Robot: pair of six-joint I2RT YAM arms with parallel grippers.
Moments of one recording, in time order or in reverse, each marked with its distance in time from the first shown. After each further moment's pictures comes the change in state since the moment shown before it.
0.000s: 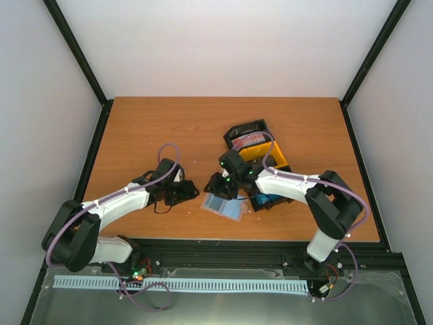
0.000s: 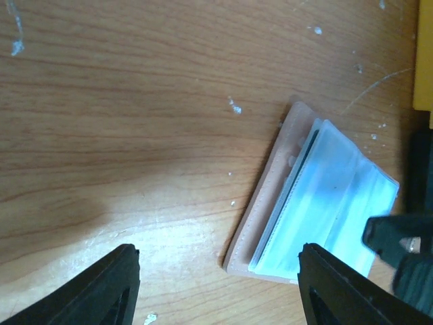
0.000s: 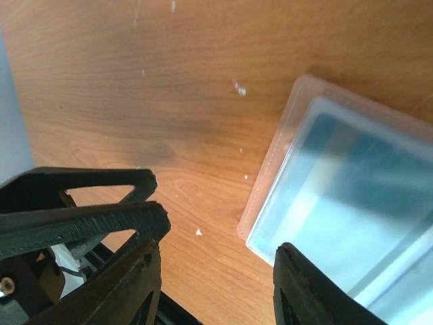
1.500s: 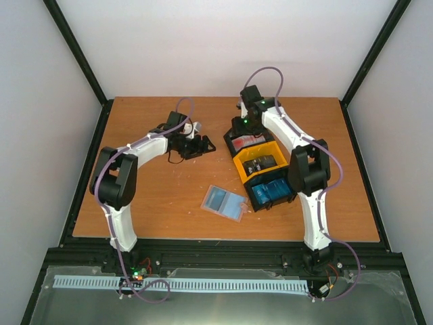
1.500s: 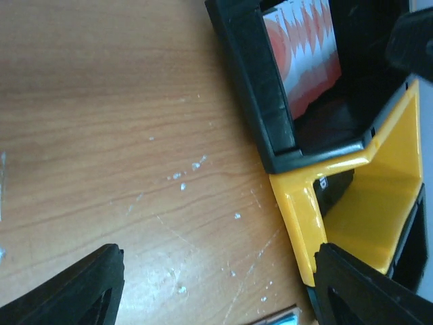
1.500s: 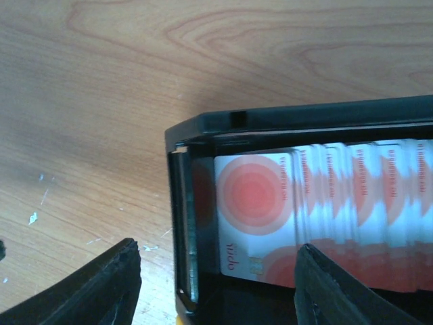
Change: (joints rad) left arm 0.187 0.584 0.675 -0.026 0.315 0.290; right arm -0.432 0.508 1.007 -0.669 0.212 -0.806
